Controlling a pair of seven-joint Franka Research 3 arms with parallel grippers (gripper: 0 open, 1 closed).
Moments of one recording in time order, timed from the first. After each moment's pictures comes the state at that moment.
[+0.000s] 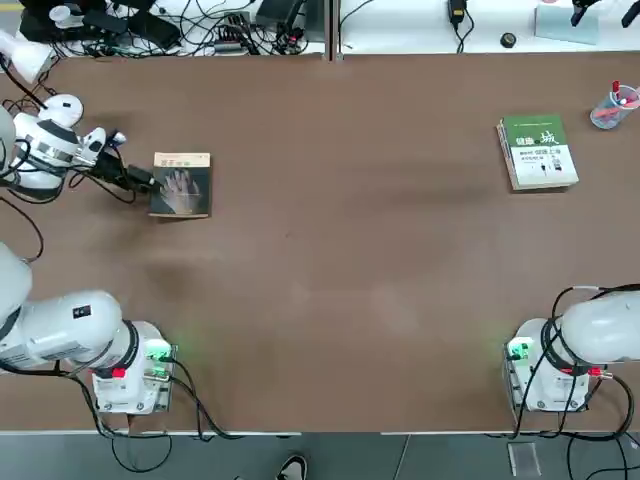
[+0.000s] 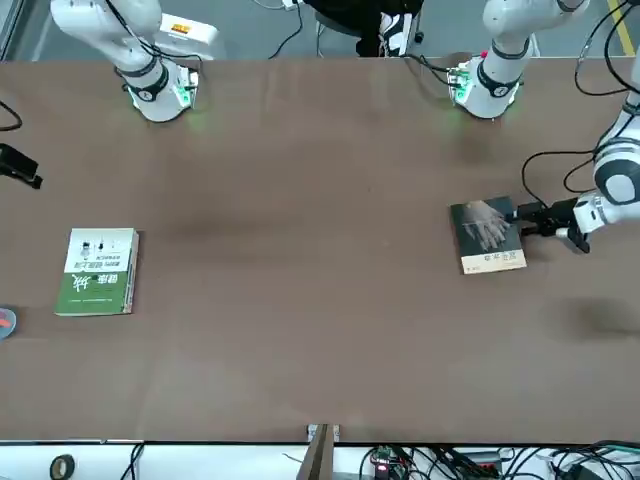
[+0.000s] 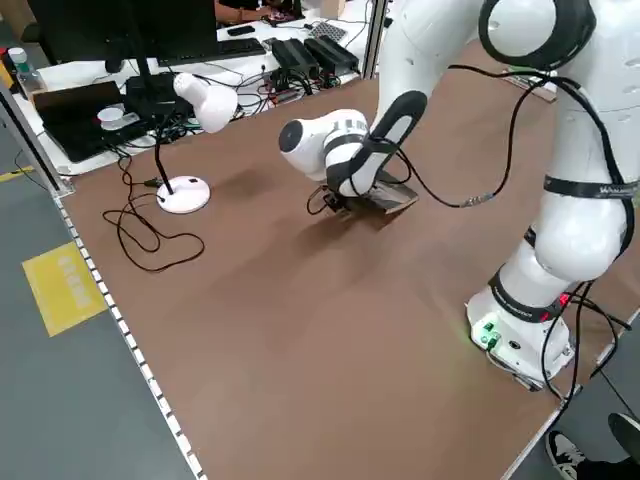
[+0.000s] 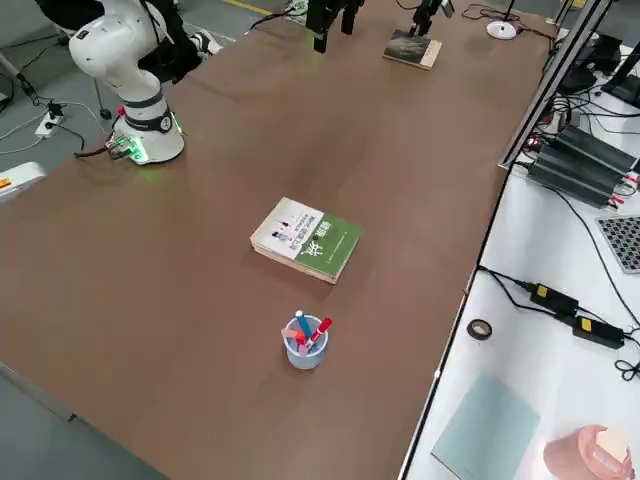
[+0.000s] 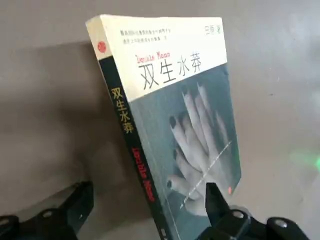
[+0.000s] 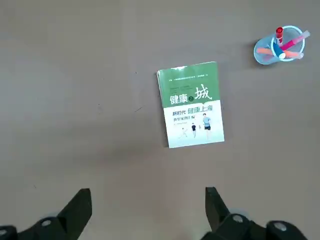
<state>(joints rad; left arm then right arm) 0.26 0.40 0.03 -2.27 -0.82 2.17 1.15 0.05 0.04 0.00 -1.44 -0.01 1.45 0.16</state>
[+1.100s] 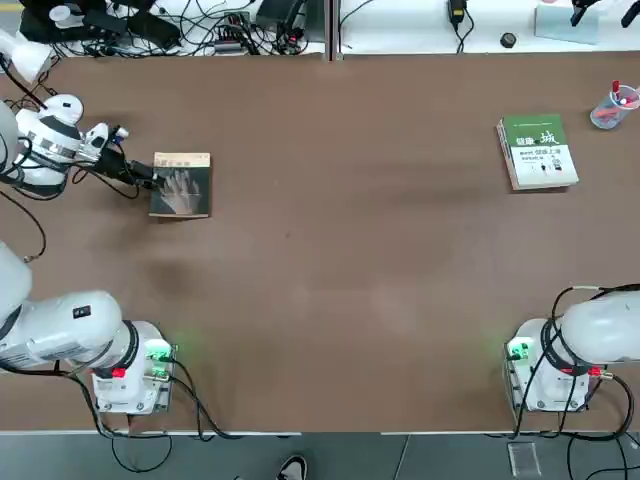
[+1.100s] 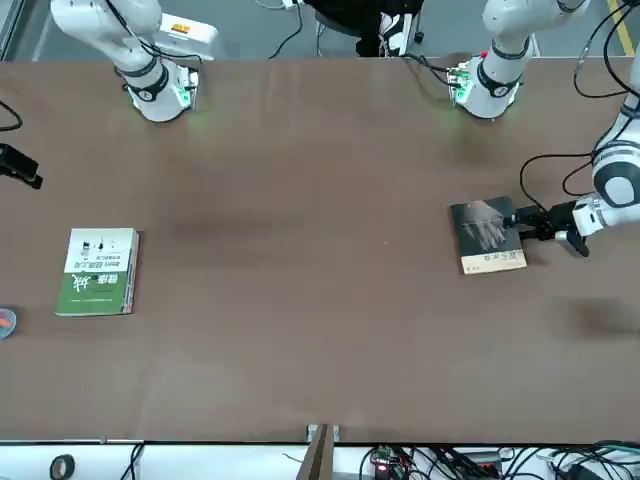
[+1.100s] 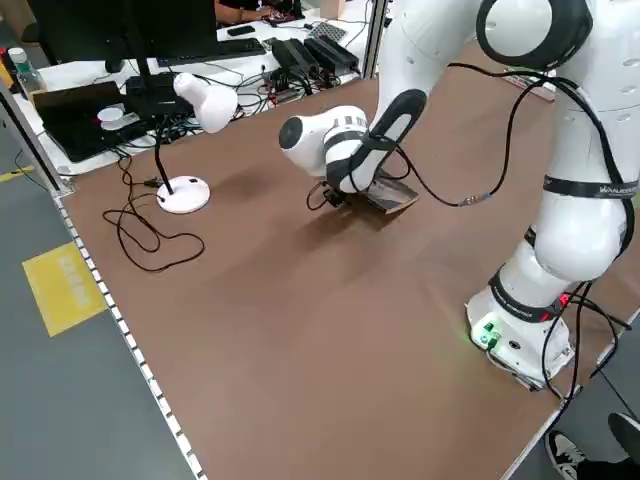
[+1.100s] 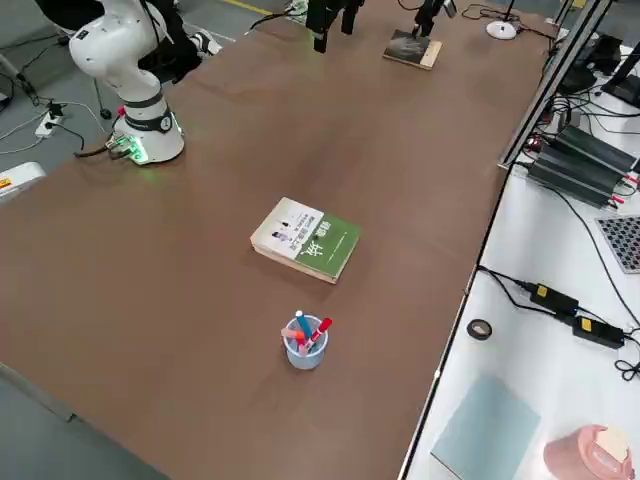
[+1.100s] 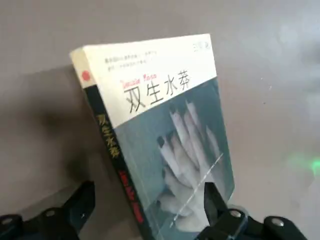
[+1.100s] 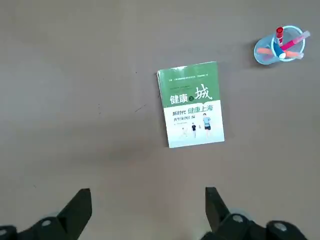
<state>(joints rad) 0.26 0.40 0.01 -2.25 -0.84 2.16 1.16 0.05 0.04 0.00 -1.44 -0.01 1.45 0.16</state>
